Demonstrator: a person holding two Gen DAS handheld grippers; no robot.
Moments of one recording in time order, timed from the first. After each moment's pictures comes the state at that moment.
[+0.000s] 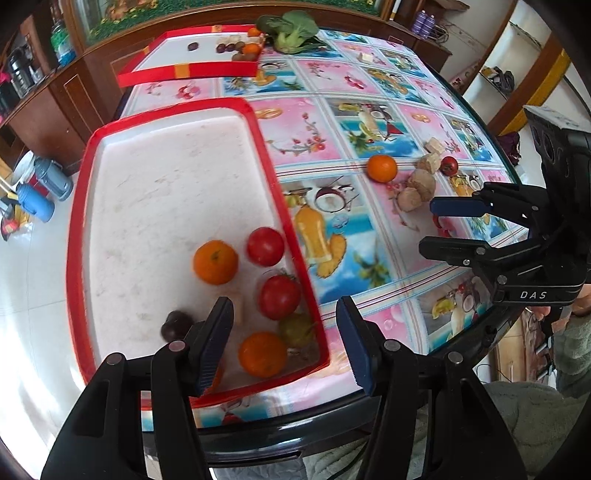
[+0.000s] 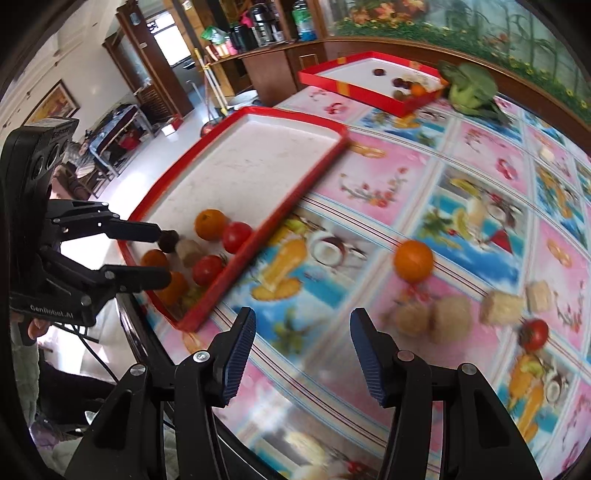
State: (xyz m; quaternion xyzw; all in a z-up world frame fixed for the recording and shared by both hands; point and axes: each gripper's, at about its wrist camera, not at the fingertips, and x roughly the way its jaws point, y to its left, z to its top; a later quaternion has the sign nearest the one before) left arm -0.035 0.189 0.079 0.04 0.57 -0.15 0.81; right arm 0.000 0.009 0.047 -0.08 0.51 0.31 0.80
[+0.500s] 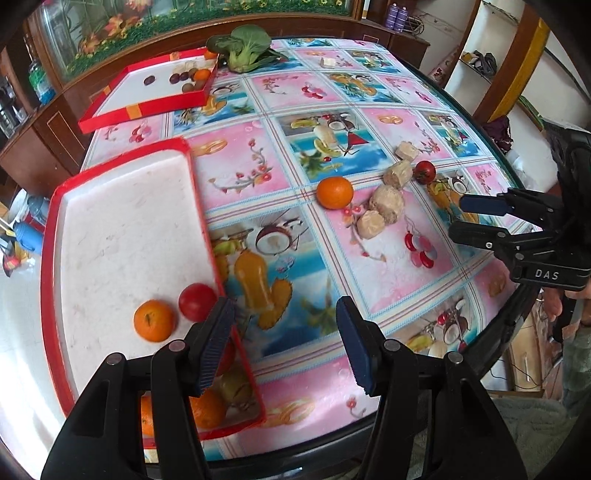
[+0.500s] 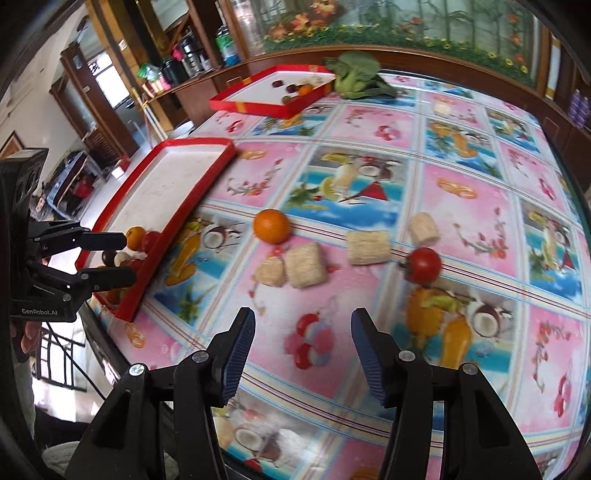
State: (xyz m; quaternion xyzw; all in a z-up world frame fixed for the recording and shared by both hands) left arm -0.022 0.121 0.080 0.09 0.54 -0.16 0.82; right arm -0.007 -0.095 0.049 -0.02 0.49 0.20 0.85
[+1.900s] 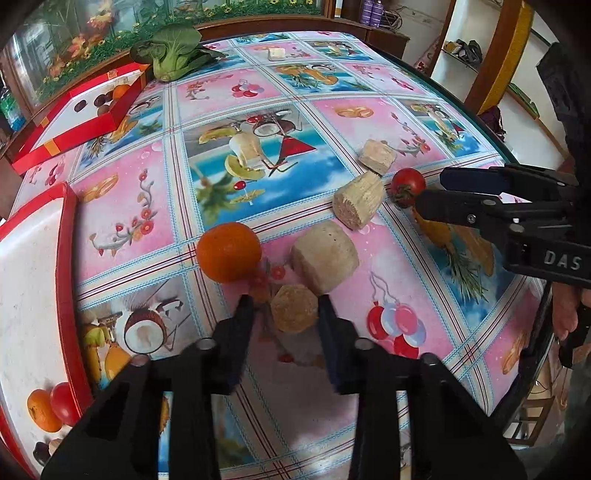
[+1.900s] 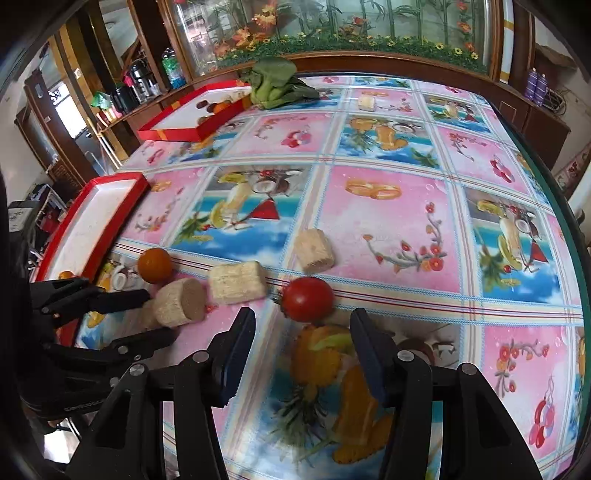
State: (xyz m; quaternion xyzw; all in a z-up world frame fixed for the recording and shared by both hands) left arm 0.022 0.022 0.019 0.09 0.52 -0.19 0.83; right arm 0.045 -0.145 0.022 0.00 0.48 0.15 0.87
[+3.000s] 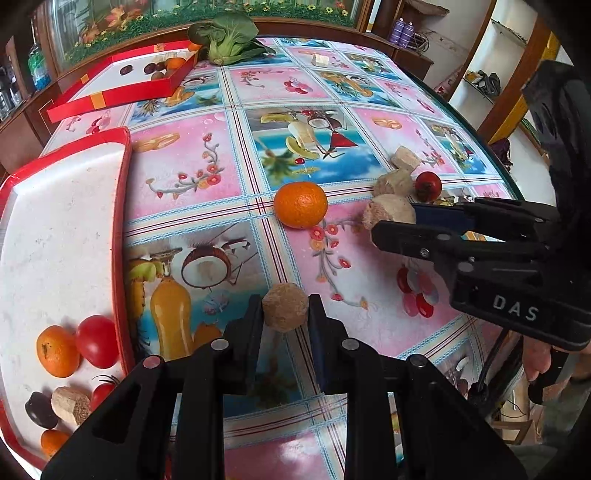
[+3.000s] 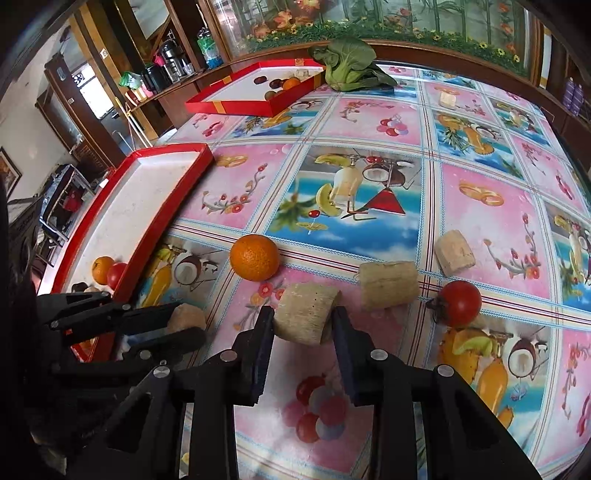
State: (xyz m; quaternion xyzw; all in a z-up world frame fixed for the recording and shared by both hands) left arm -0.001 0.078 0.030 0.03 0.53 -0.17 0.83; right arm 0.036 -0.060 0.017 -0.01 0.50 0.19 0.85
